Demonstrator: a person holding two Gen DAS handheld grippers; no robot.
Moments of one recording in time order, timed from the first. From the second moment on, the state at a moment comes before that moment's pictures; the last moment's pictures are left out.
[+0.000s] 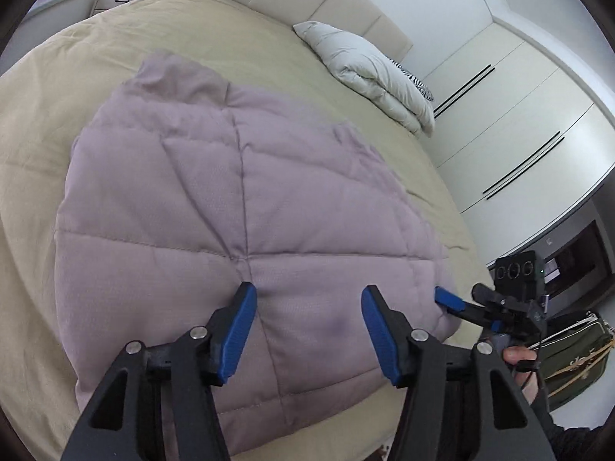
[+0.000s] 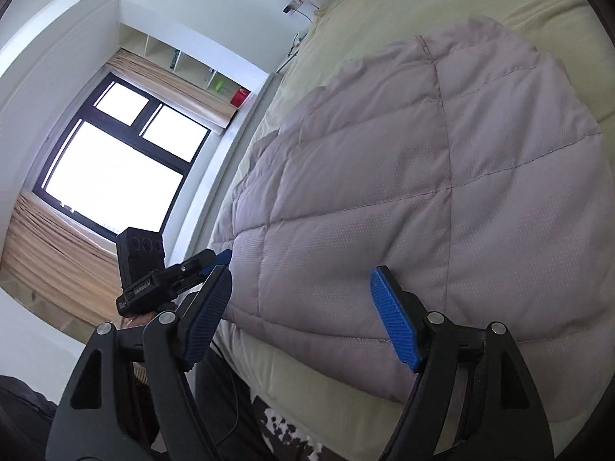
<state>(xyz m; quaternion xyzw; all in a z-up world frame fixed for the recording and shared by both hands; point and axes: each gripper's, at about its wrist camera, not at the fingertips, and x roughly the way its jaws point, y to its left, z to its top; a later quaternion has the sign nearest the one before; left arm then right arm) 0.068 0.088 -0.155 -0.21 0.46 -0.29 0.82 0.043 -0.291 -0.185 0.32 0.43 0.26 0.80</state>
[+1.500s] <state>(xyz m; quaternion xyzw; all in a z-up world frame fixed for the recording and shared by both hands) -0.075 0.035 0.041 -0.02 0.32 -0.01 0.95 -0.093 -0.183 0.078 0.06 0.32 -0.06 0.94</state>
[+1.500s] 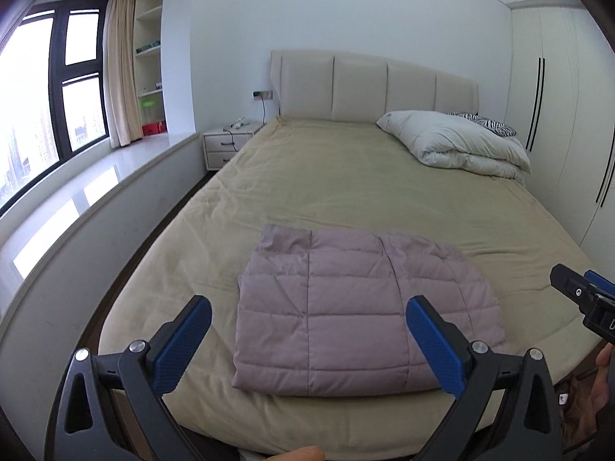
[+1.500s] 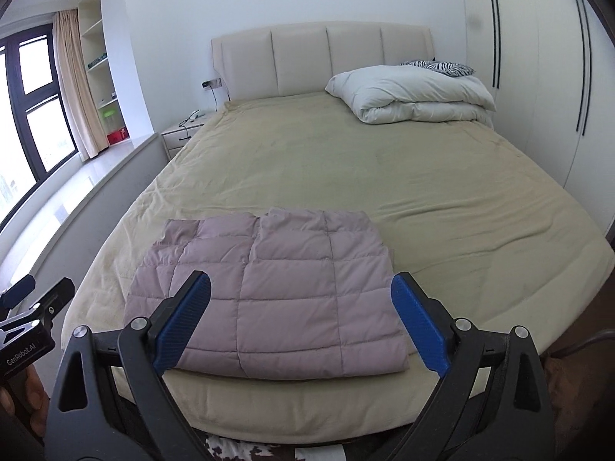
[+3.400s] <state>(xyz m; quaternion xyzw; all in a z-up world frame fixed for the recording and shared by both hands) -0.081 0.030 0.021 -0.01 0.35 0.04 0.93 -0.106 -0.163 0.061 0.00 0.38 -0.08 0.92</state>
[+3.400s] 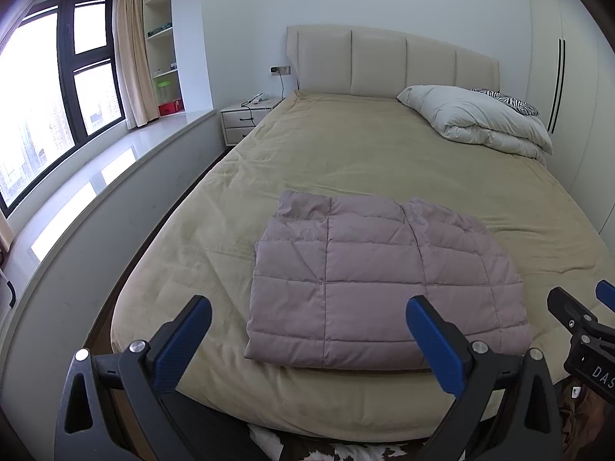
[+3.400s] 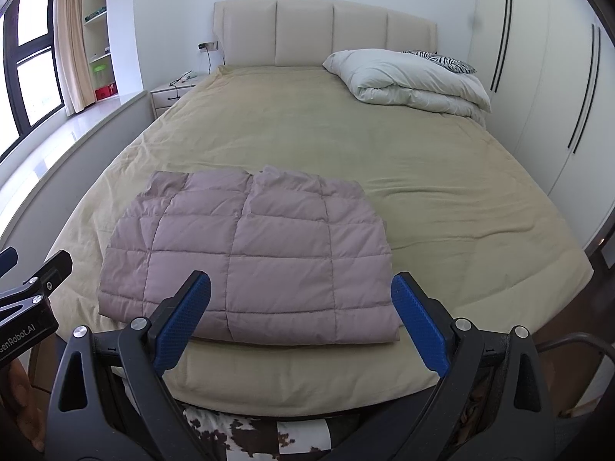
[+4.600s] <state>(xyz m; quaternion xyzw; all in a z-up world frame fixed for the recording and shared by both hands) -0.079 0.028 0.019 0.00 0.36 0.04 0.93 -0.106 -0.164 0.059 0.00 0.38 -0.08 0.92</state>
